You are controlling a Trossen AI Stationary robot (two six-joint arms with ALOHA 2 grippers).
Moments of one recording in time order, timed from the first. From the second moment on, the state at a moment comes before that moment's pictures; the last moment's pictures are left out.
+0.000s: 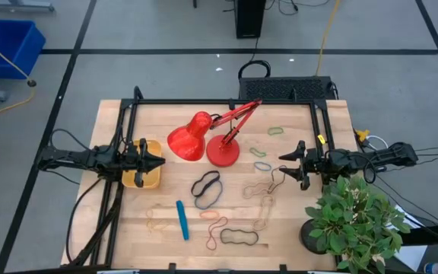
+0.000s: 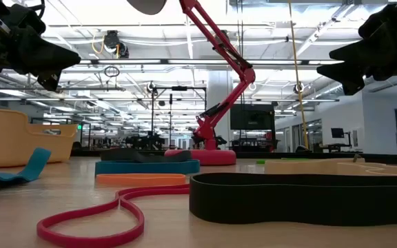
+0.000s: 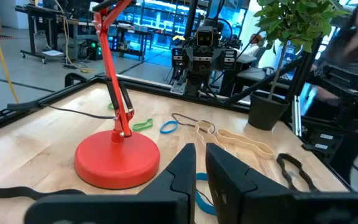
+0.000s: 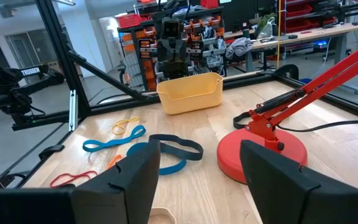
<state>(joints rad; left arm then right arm) -0.13 0.01 0.05 -0.07 -0.17 -0.21 0.18 0.11 0.02 0.07 0.23 0.20</state>
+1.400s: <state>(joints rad) -0.13 0.01 0.05 -0.07 -0.17 -0.21 0.18 0.11 0.02 0.08 0.23 0.20</state>
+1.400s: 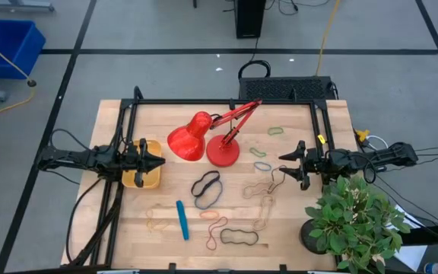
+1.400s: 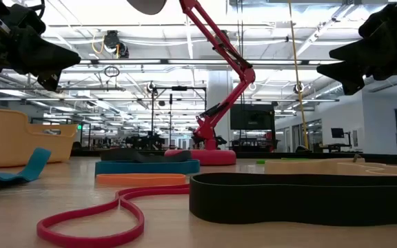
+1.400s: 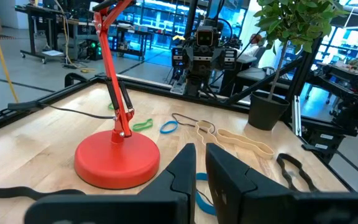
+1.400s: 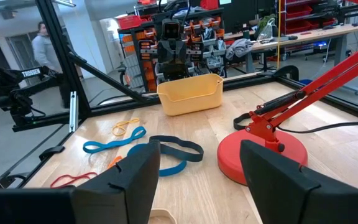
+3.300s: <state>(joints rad) -0.13 0.01 0.05 -0.05 -0.34 -0.25 0.18 0.11 0.02 0.07 0.24 0.20</state>
